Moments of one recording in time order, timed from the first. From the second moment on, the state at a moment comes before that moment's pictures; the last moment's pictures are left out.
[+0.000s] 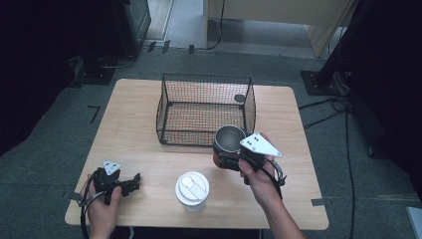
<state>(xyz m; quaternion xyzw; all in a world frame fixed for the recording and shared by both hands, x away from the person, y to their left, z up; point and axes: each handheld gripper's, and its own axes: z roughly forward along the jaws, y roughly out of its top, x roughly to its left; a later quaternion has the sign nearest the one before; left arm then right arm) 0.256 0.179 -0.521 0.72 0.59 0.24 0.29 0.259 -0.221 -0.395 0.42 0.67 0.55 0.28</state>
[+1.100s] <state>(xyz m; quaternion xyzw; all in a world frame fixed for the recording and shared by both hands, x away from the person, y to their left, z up) 0.256 0.179 -0.521 0.72 0.58 0.24 0.29 0.327 -0.194 -0.327 0.41 0.67 0.53 0.30</state>
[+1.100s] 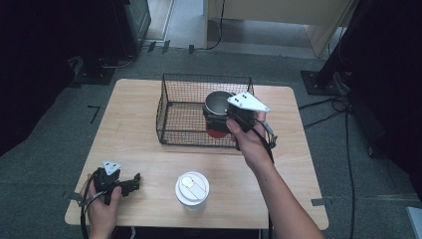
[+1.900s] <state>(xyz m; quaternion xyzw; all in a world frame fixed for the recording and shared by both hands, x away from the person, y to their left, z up) 0.256 0.179 -0.521 0.72 0.58 0.24 0.29 0.400 -0.186 -0.348 0.47 0.66 0.49 0.30</state>
